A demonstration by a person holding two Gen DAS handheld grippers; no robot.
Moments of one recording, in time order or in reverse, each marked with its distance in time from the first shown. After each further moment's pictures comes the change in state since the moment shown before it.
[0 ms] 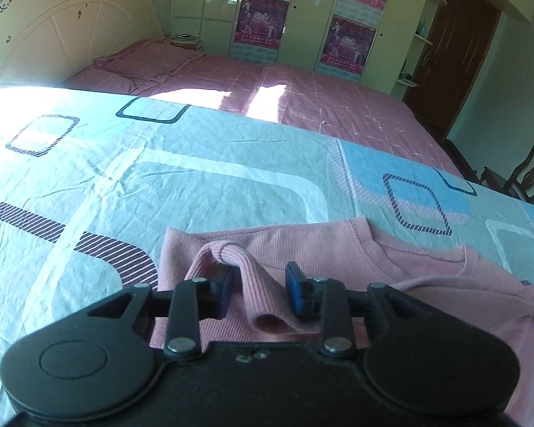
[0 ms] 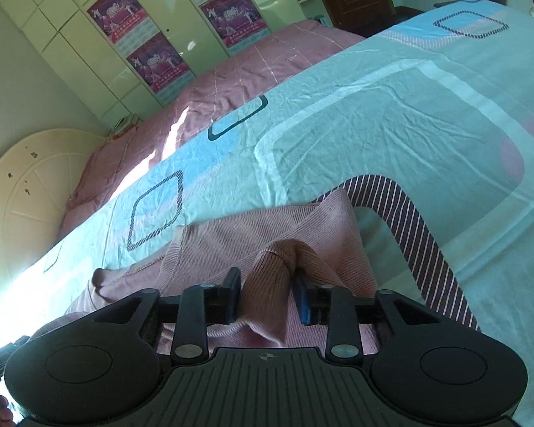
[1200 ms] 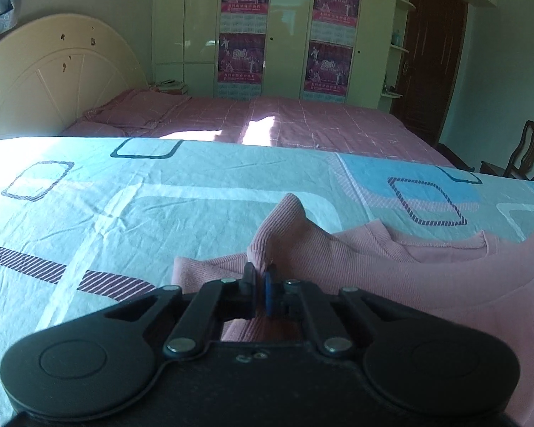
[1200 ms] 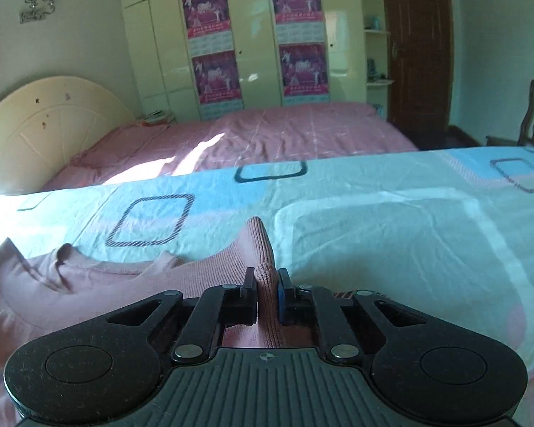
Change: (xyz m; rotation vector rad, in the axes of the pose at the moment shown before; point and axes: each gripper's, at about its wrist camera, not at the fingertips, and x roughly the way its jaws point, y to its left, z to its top) left arm 0.010 -0.003 -0.019 0.142 -0.153 0.040; right arm 0.037 0.024 -0.005 -0.414 -0.161 -0.078
